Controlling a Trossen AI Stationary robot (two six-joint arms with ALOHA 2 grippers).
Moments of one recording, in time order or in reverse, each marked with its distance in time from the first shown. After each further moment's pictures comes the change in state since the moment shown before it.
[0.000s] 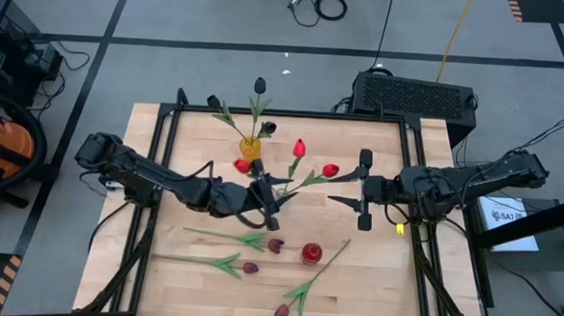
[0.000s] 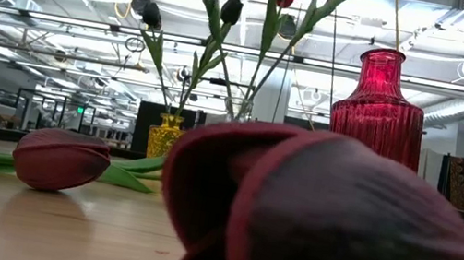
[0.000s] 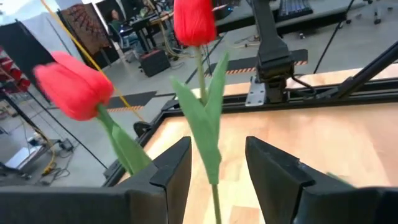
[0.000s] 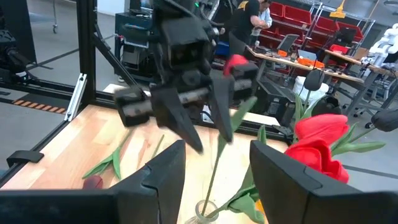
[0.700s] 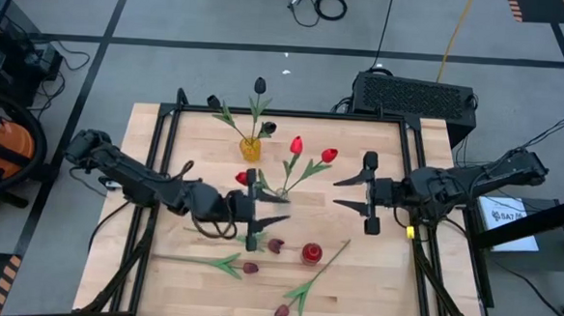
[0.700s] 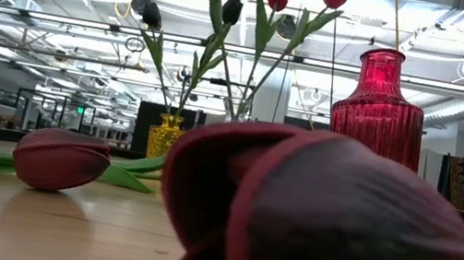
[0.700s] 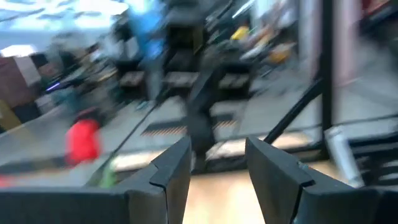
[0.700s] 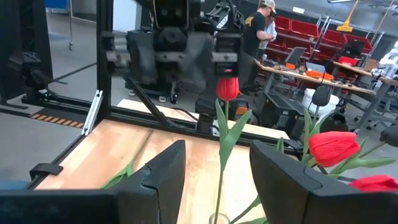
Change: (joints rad) left arm -0.108 -0.110 0.002 0.132 0.221 0.027; right arm 0.051 -0.040 0.000 0.015 0.003 0.008
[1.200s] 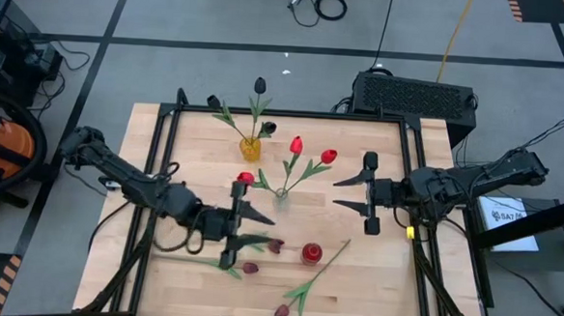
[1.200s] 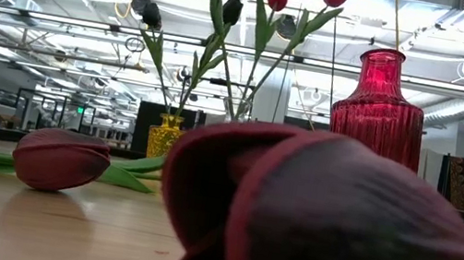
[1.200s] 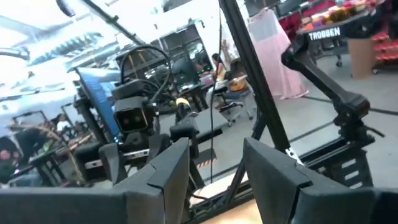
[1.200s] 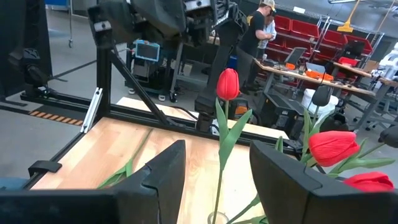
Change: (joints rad) left arm -0.099 -0.078 0.001 0.042 0.132 0.255; right arm 0.000 0.002 0.000 -0.005 0.000 -0.011
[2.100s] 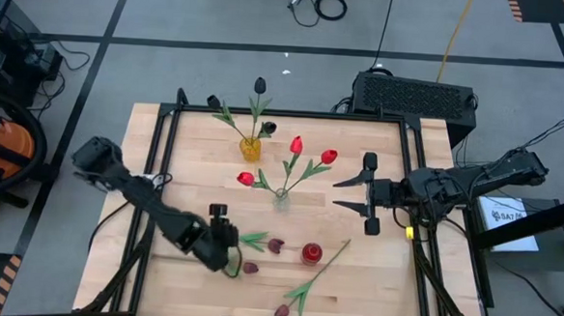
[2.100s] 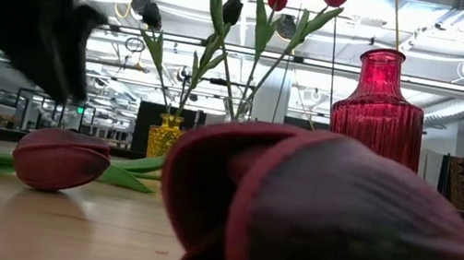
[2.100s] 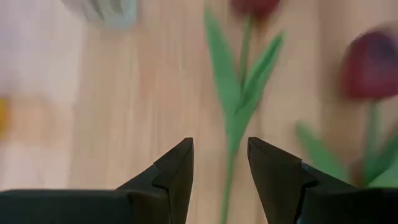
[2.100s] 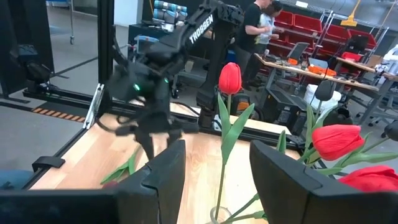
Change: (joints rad) left arm -0.123 0.203 -0.117 -1.097 -0.187 -0.959; right arm 0.000 0.000 0.000 -0.021 -0.003 0.014
